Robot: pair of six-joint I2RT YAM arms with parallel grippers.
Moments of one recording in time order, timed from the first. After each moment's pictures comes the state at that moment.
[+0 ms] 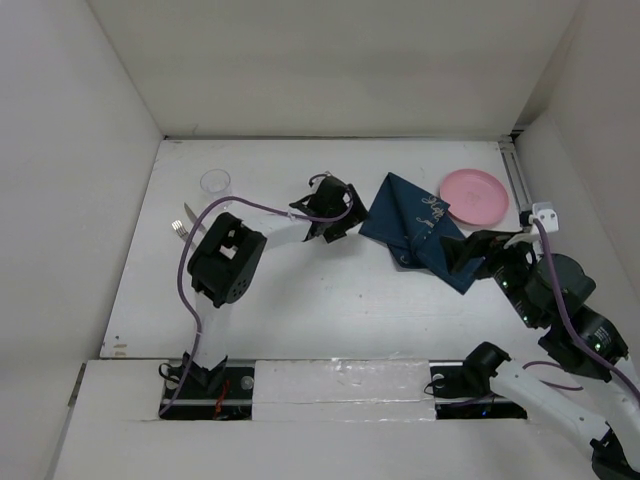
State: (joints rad) left arm -0.67 2.02 1.32 -0.06 0.02 -1.08; right arm 0.68 0.49 1.00 -0.62 0.40 0.28
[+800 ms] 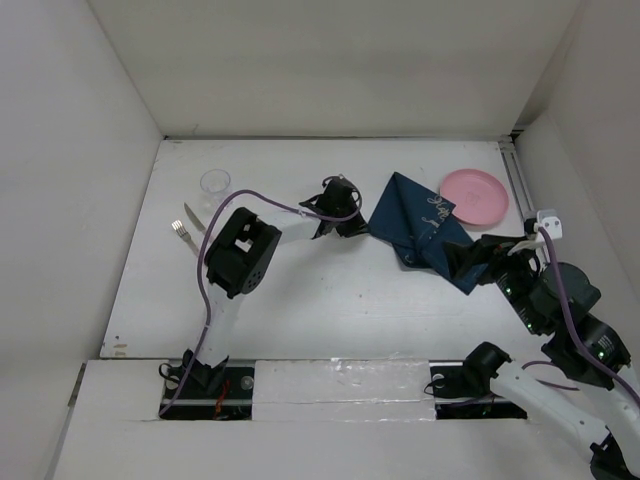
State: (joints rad) left arm -0.67 2.17 1.46 -0.04 0.13 -1.01; right arm 0.68 0.44 0.96 -0.62 0.38 0.28
